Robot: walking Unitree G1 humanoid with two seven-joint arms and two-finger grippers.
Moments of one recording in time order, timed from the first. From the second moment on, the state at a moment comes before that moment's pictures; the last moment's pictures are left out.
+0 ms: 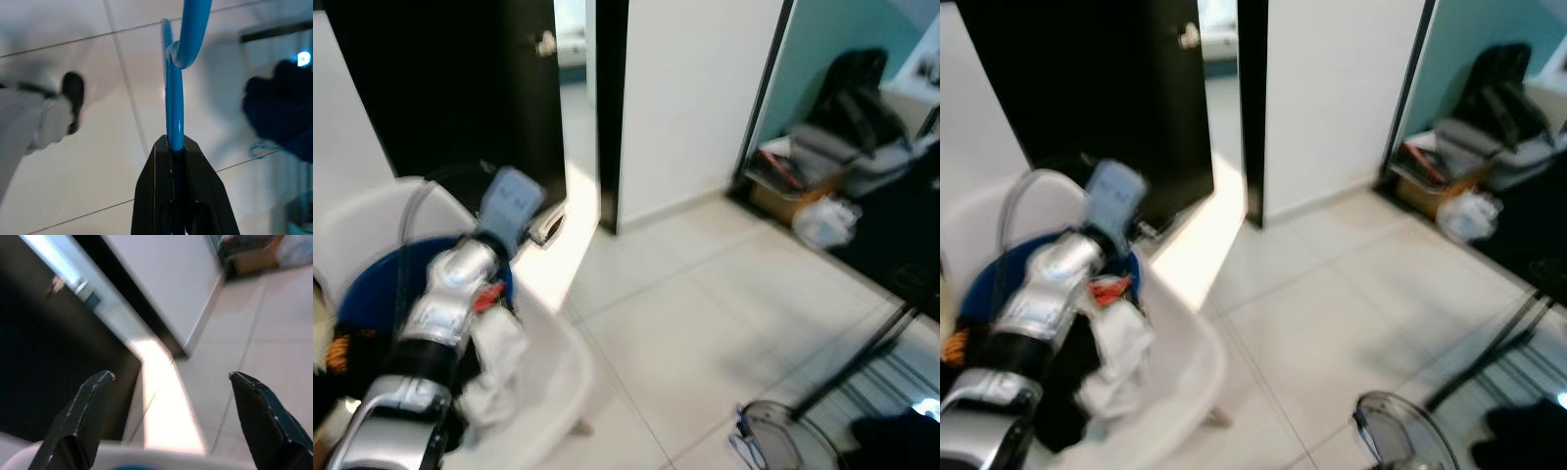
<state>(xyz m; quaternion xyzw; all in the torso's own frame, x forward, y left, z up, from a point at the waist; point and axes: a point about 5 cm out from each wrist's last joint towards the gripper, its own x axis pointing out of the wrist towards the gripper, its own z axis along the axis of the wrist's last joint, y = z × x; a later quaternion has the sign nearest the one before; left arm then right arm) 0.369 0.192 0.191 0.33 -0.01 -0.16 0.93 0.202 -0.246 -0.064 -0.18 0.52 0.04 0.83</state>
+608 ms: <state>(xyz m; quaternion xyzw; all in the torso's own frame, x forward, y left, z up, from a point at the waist) 0.328 0.249 0.180 0.49 0.27 -0.16 0.81 0.204 -0.240 -0.064 -0.19 0.53 0.06 0.82</state>
